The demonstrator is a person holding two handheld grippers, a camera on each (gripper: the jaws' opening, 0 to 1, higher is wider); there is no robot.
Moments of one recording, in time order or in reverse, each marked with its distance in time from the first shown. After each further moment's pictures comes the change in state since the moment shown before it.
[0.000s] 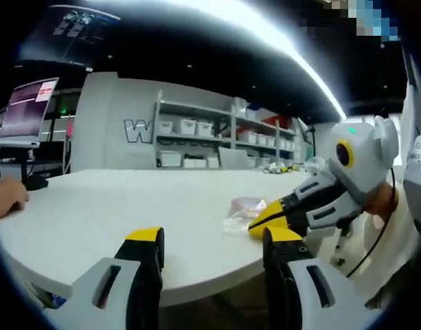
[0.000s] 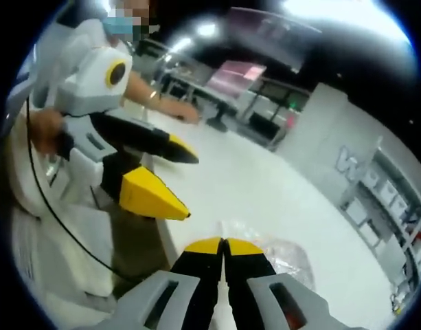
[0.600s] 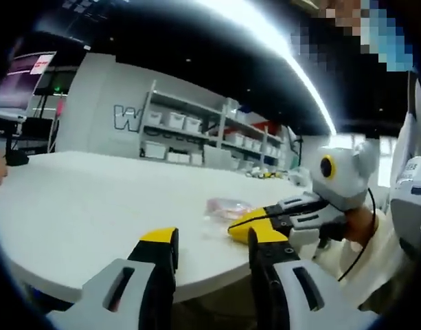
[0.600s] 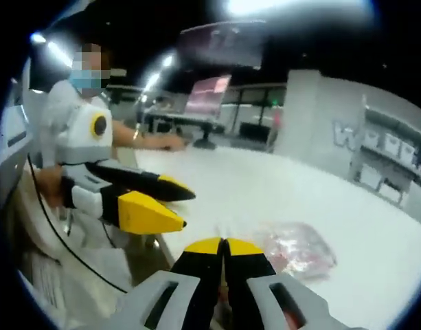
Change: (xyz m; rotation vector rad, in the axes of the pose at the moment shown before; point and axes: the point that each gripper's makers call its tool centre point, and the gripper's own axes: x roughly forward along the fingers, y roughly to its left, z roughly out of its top) left arm 0.015 -0.026 -0.004 -0.128 0.021 -0.114; right arm -0.016 -0.015 -0.020 0.305 -0.135 0.034
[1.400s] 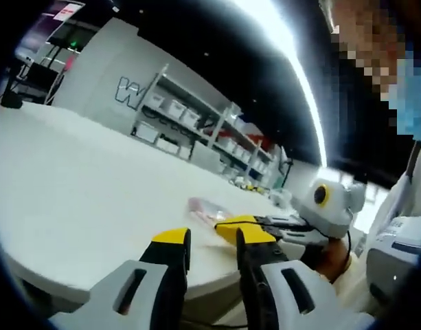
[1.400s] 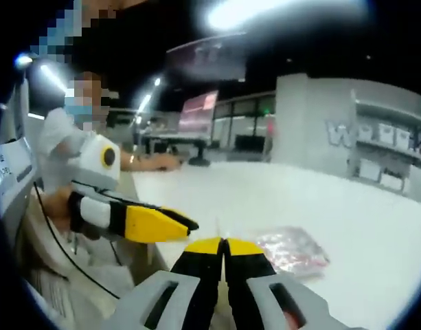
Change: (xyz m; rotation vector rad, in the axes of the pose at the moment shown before) left arm 0.013 -0.013 0.002 -0.282 0.005 -0.094; right arm -0.009 -0.010 0.009 0.098 -0.081 0.011
